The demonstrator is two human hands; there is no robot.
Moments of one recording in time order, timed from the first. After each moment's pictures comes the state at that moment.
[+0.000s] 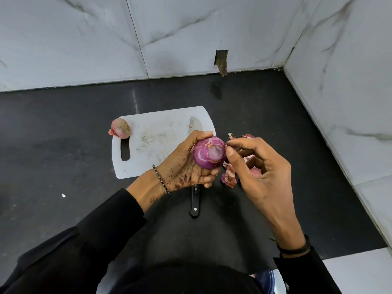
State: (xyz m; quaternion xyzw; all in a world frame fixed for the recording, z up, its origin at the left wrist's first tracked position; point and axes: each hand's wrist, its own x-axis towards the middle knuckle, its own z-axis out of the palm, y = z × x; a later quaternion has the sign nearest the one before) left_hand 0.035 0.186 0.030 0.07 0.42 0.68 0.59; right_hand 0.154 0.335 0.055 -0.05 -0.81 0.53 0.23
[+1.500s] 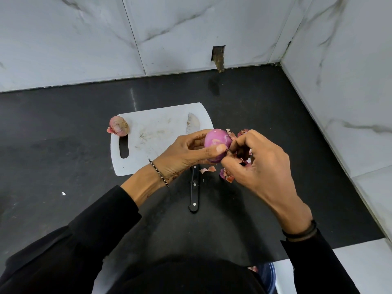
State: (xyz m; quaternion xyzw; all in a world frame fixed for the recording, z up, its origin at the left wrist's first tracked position) left_hand 0.041 0.184 0.039 0.16 0.63 0.65 0.39; right_hand 0.147 0.345 0.059 -0.05 -0.93 0.31 0.22
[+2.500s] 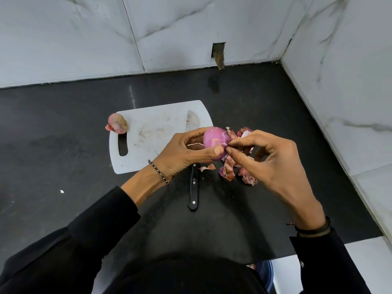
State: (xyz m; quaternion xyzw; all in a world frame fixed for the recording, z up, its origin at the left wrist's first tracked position) left_hand 0.041 0.181 0.032 0.16 0.65 0.66 0.33; right_hand 0.148 0.369 0.063 0.00 -0.89 0.44 0.15
